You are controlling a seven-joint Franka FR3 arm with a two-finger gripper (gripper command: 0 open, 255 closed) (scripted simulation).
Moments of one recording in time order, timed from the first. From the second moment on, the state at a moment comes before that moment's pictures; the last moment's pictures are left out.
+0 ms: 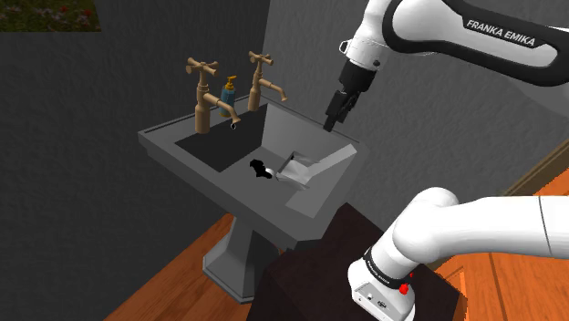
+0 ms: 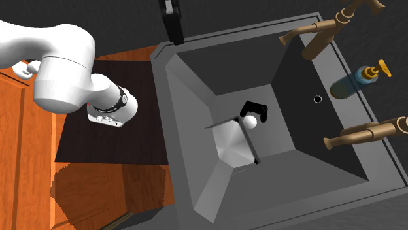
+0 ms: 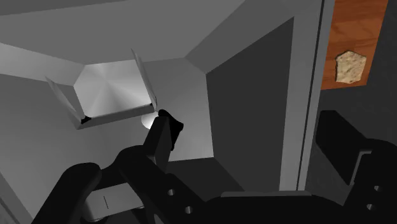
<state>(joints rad) 0.00 -0.78 0.07 -2.34 0.12 1.59 -0.16</state>
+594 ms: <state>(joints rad) -0.01 -0.63 0.07 -2.43 0.10 1.82 -0.20</state>
